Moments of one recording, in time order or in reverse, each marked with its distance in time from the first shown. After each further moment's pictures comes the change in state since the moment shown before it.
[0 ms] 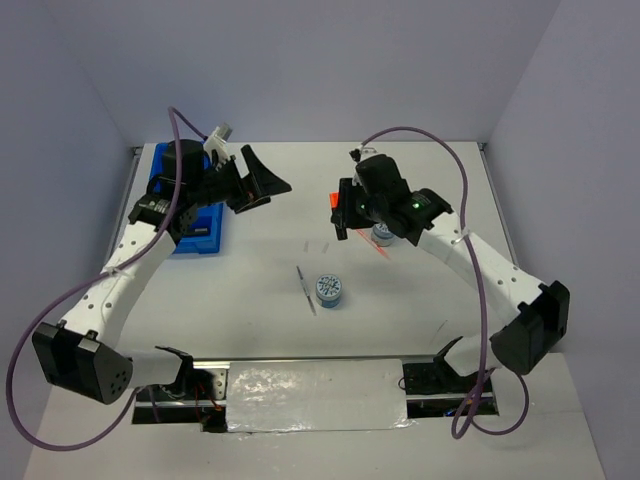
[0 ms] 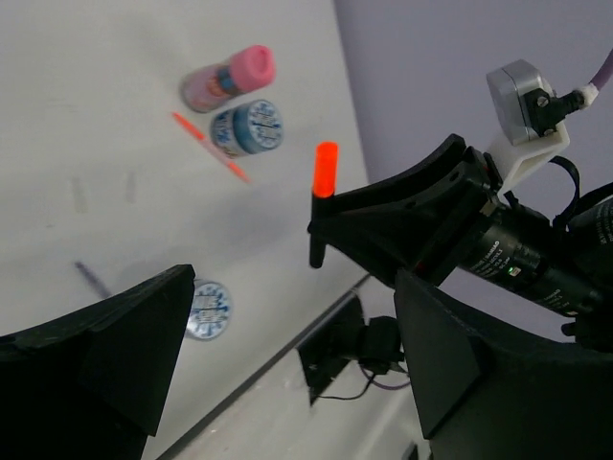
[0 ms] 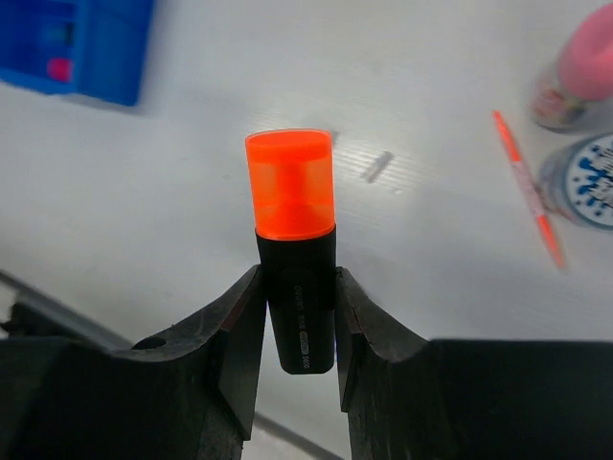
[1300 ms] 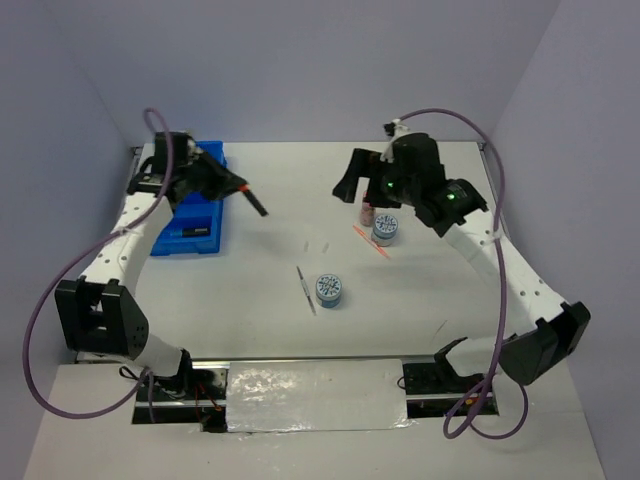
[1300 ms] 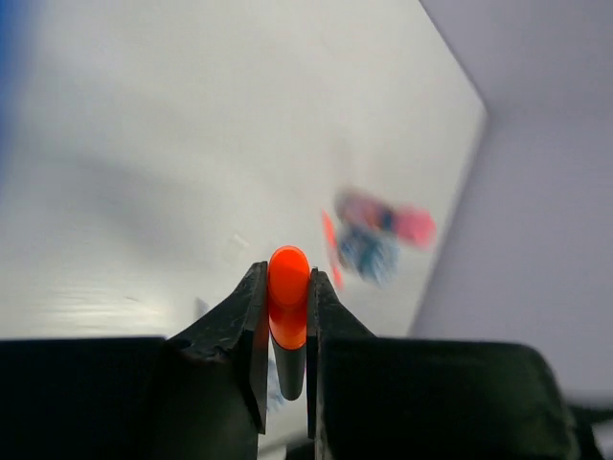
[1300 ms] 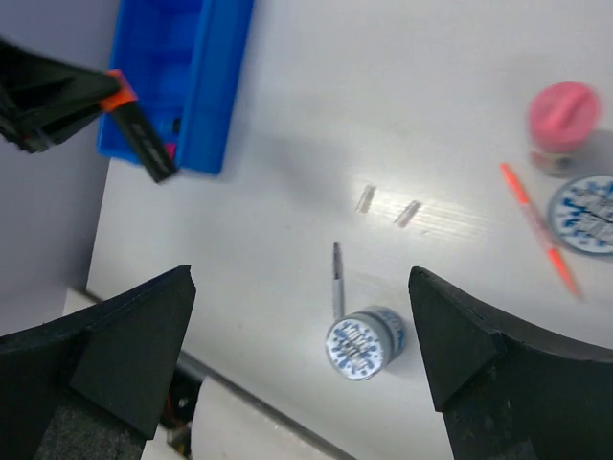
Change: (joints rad) left arm 0.134 0.221 0.077 -0.080 -0.132 -0.142; right arm -0.107 -0.073 0.108 0.013 -0.185 0.077
